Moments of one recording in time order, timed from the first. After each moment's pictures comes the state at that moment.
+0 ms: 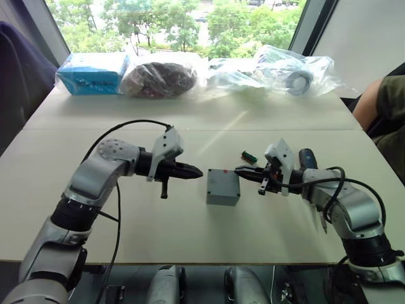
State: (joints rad) left arm -0.65 0.63 -0.22 -0.13 -0.38 0.64 -1.21; right arm -0.35 -0.63 0.03 -0.27 0.43 0.71 0.85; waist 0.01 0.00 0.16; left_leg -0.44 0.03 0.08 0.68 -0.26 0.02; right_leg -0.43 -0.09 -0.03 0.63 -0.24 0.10
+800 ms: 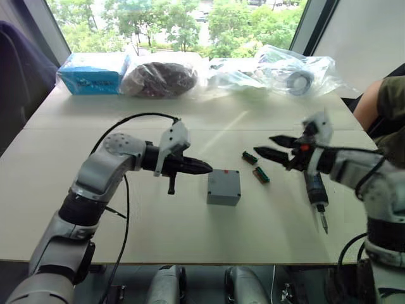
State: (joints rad) left arm -0.72 0.58 -0.22 -0.13 -0.41 0.64 -1.22; right arm -0.55 -0.71 -0.35 -0.29 0.72 1.26 0.63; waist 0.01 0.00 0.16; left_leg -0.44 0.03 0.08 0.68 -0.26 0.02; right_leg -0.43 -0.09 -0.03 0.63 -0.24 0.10
